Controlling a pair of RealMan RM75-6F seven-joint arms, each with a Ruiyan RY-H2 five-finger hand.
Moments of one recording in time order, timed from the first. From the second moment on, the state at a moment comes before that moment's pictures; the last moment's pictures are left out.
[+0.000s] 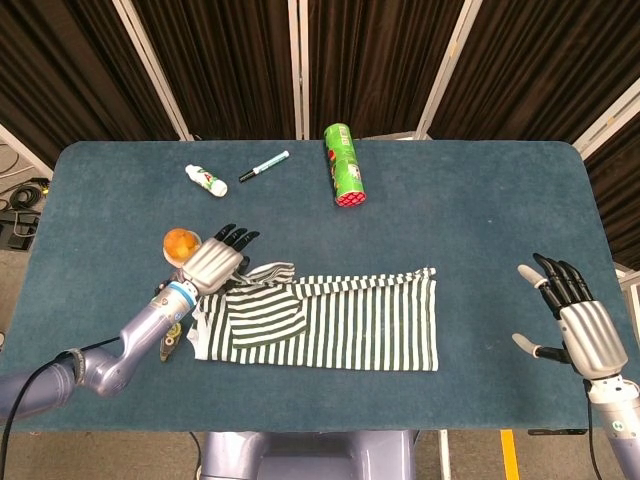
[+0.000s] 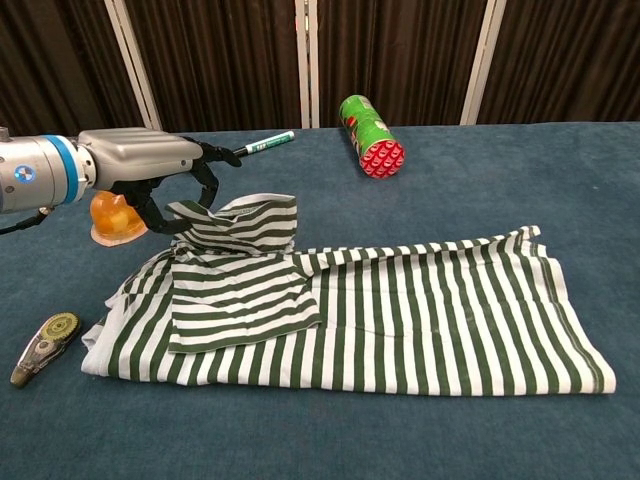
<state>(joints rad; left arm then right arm) -0.87 -1.43 -0.09 -1.39 1.22 0.76 0.30 0.21 -1.12 0.05 -1.44 -1.65 1.53 0.34</state>
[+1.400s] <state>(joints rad) -0.81 -1.37 0.08 -1.28 1.57 0.93 0.18 0.21 -1.12 0.05 -1.45 -1.66 1.53 0.33</state>
